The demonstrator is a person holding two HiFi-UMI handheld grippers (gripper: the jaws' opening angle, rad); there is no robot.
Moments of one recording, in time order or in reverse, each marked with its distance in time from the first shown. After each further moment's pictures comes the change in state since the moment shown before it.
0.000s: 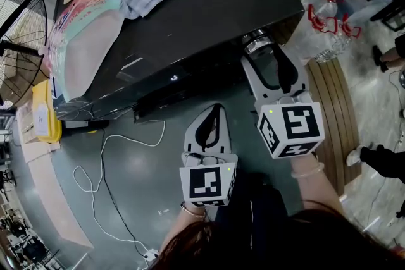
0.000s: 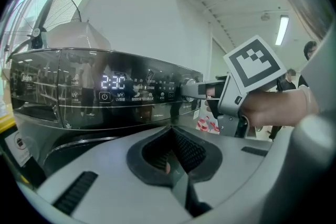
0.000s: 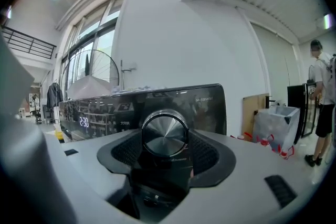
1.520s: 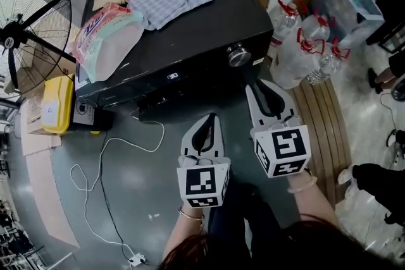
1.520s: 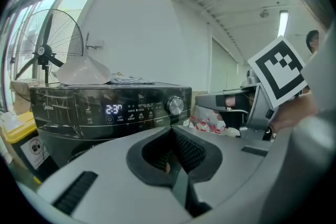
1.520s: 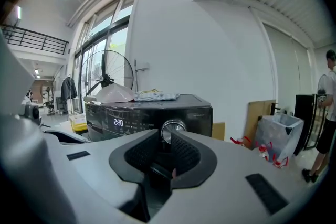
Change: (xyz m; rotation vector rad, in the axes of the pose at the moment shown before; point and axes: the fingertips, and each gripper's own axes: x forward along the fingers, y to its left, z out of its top) left arm -0.055 -0.041 0.042 0.011 0.000 0.073; right arm -0.096 0.012 0.025 -0.082 0.065 0.103
